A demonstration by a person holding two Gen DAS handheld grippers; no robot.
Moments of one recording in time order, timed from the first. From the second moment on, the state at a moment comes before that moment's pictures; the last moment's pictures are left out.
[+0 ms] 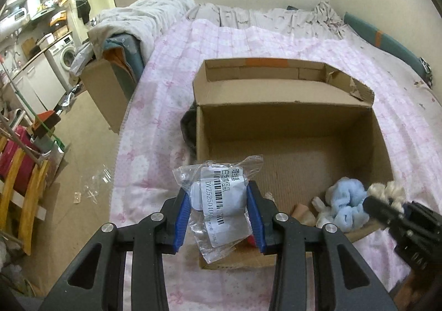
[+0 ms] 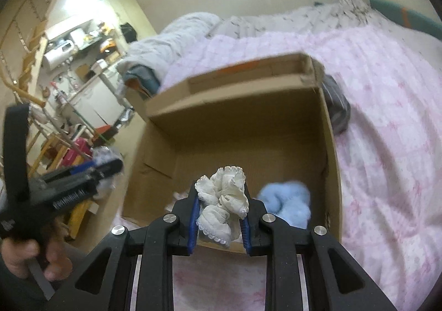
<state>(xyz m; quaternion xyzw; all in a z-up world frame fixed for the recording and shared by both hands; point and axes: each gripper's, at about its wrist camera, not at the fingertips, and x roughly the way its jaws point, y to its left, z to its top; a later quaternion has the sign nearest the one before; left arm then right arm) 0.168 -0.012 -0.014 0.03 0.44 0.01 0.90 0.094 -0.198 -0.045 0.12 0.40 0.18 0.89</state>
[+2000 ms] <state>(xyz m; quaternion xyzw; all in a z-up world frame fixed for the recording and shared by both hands) 0.176 -0.022 -0.028 -0.01 0.46 0.02 0.89 0.111 -0.214 -0.072 0.17 0.42 0.15 0.88</state>
